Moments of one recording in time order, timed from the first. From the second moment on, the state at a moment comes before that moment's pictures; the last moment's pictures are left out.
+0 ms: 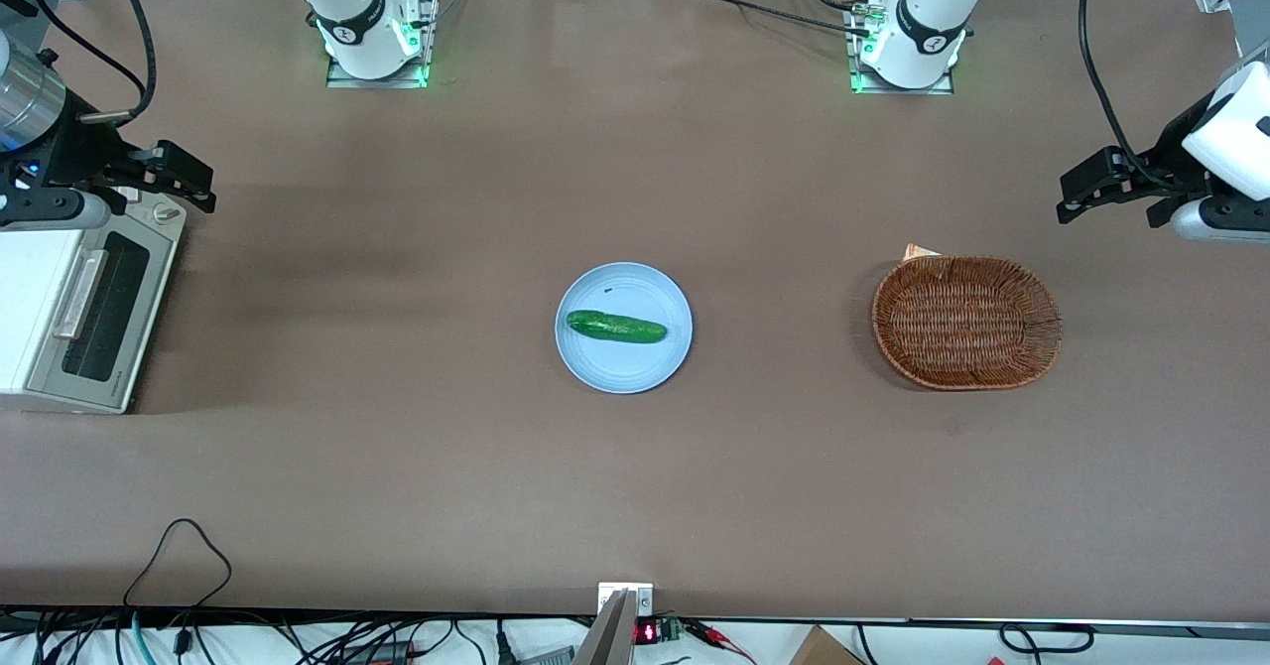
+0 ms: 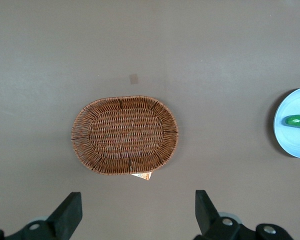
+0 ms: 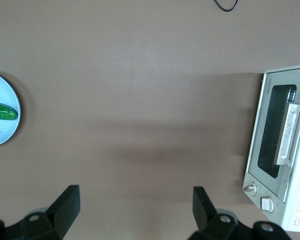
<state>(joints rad) 0.08 0.04 0.00 -1.57 -0.03 1.60 0.04</state>
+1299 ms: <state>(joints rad) 0.08 0.04 0.00 -1.59 -0.06 1.58 0.03</state>
